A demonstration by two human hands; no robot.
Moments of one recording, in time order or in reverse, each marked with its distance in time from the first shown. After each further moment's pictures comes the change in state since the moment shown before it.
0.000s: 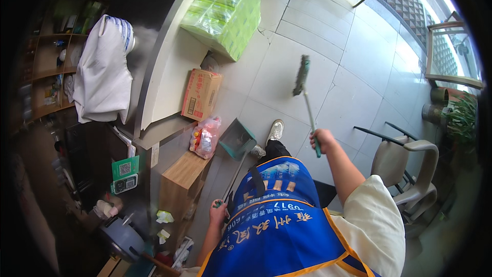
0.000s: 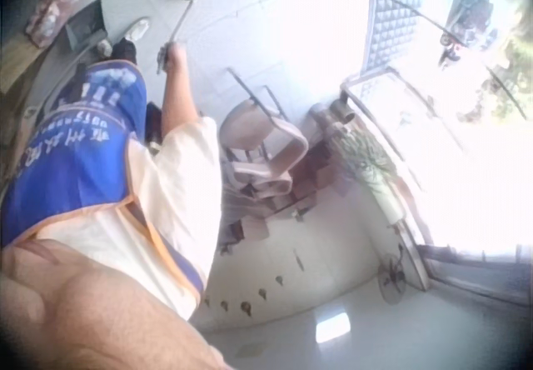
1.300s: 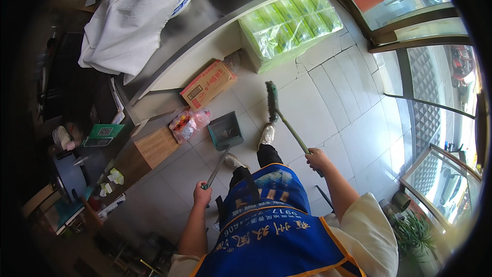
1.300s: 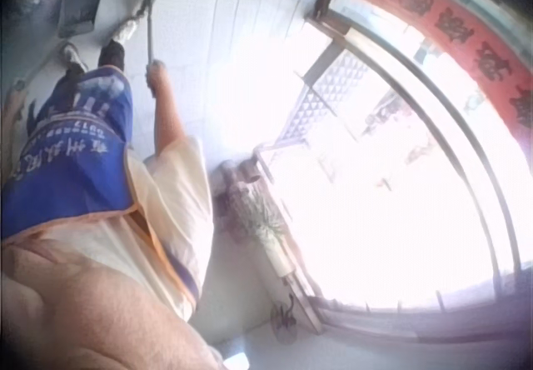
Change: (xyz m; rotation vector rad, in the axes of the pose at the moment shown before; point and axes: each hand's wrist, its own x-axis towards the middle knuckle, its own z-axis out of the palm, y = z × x) left_hand 0.078 0.078 0.132 0.036 0.309 -0.205; right_hand -0.001 -0.233 0.116 -1.392 -0.080 -0.222
